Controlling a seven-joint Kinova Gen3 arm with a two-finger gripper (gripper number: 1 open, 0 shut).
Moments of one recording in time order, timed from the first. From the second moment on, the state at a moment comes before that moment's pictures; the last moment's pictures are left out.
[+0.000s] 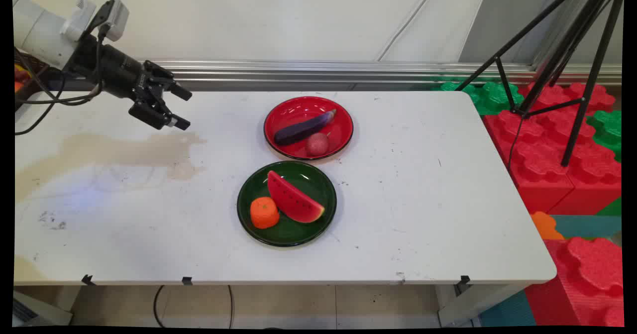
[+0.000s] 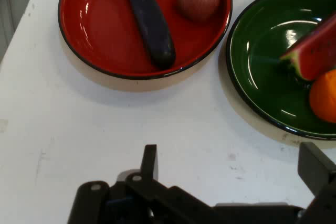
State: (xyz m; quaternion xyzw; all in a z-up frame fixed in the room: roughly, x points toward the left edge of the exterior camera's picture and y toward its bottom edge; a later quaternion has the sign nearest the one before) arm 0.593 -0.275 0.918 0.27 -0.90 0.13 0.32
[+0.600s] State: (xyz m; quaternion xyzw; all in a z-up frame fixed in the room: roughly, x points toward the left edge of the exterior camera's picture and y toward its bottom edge) arm 0.581 -0.290 0.922 0.26 -0.90 0.14 0.33
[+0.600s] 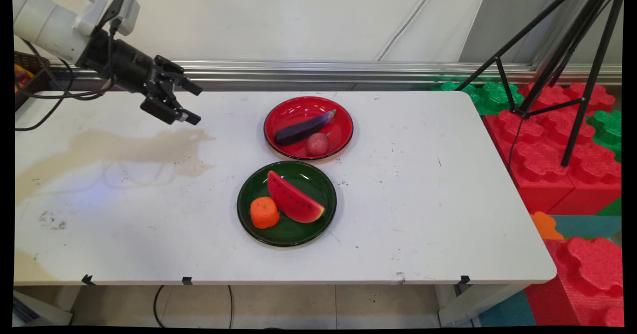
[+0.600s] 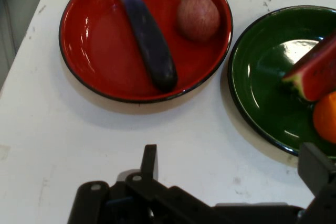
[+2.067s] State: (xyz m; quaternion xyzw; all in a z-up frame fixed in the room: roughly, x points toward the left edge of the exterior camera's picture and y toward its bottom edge) arm 0.500 -0.383 0.867 0.24 -0.91 0.15 0.30
